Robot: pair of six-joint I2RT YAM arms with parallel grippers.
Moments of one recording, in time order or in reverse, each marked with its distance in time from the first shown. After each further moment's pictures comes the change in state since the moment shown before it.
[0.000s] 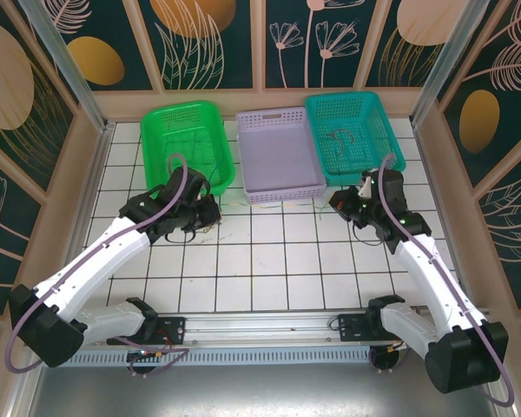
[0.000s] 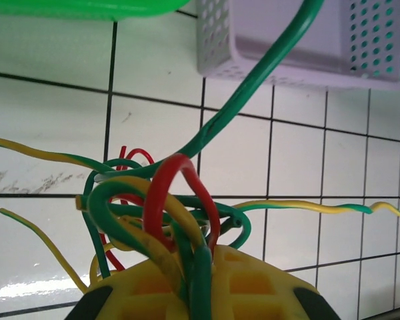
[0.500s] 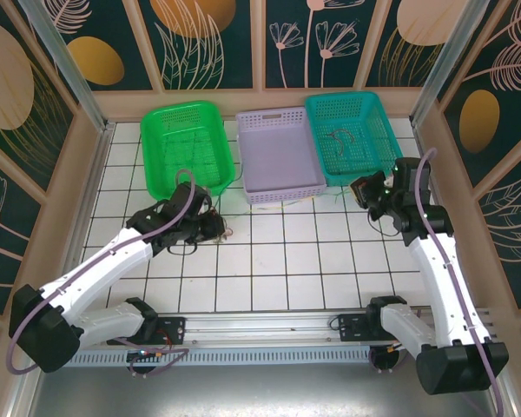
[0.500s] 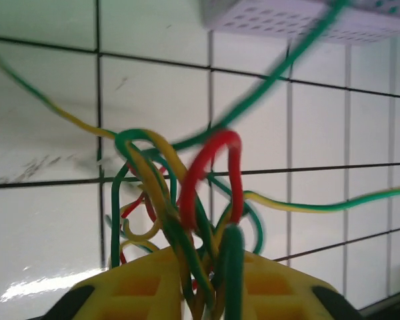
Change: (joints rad) left arm -0.008 -0.037 -0.205 0.137 0.057 0.058; right arm -0.122 -0.017 0.203 -0.183 0.062 0.238
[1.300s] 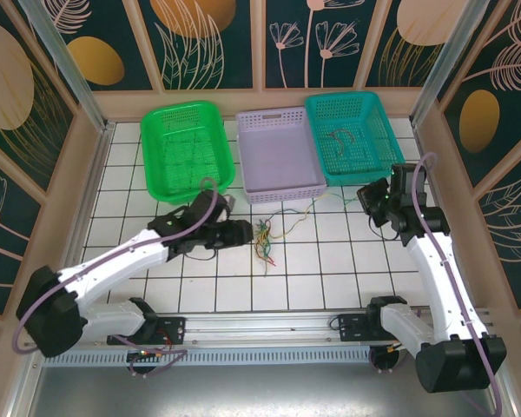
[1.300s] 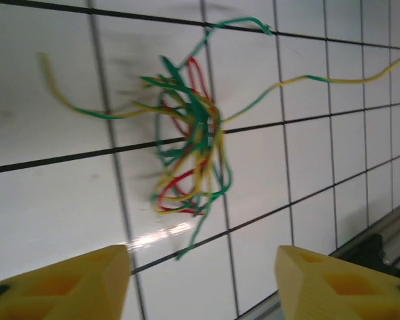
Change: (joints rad) left arm -0.159 0.125 -0.013 0.238 0.119 -0.074; right arm -0.006 0.007 -0.044 -0.034 0.132 -0.007
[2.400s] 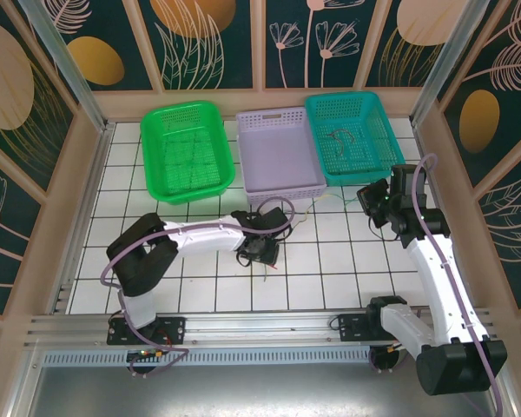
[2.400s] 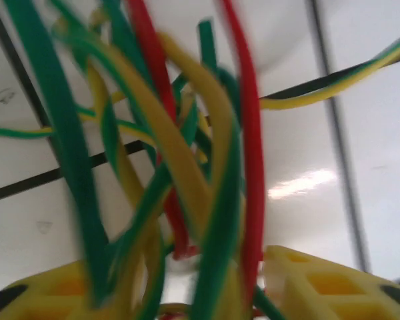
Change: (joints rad) left arm -0.213 0.573 0.297 -0.203 -0.289 0.123; right arm 0.009 -0.014 -0.015 0.000 0.017 -0.002
